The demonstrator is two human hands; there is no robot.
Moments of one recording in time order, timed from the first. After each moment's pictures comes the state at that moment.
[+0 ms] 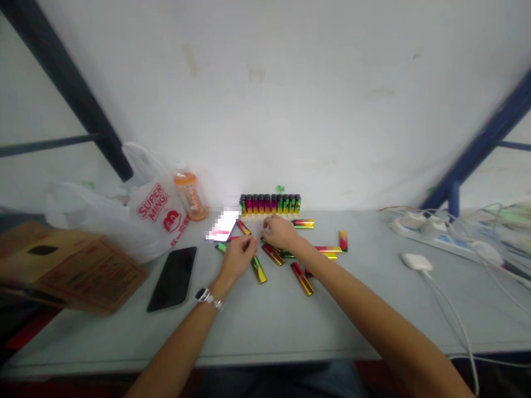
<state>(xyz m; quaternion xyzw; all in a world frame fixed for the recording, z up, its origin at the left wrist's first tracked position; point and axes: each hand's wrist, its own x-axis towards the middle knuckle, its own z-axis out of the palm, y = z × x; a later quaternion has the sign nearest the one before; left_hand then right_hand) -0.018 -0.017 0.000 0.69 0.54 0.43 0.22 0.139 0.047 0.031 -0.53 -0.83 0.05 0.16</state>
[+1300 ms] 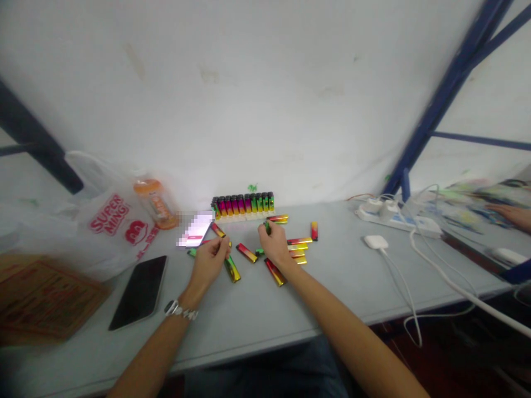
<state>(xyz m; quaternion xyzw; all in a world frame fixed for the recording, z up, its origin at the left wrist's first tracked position) -0.007 -0.023 0.004 0.68 0.52 0.46 0.22 0.183 -0.005 0.008 -0.54 -0.59 0.22 0.55</state>
